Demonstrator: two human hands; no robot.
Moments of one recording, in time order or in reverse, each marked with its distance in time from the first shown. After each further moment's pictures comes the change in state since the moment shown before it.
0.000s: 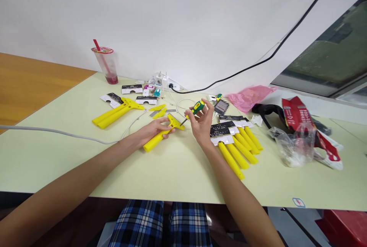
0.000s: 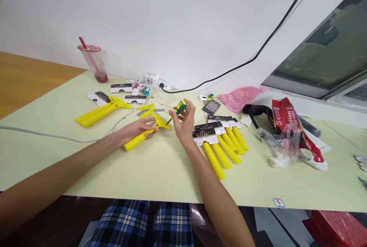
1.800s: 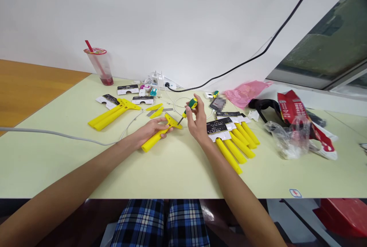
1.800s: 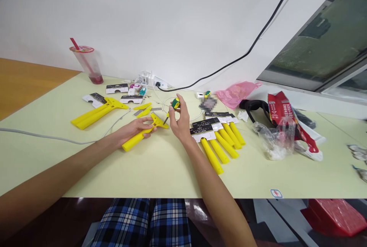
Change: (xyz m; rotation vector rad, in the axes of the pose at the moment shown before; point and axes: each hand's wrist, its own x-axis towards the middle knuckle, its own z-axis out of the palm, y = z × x) left_hand -0.005 0.002 0.009 0.039 0.062 -0.022; right_hand 0.004 -0.003 -0.007 -0.138 -0.060 -0.054
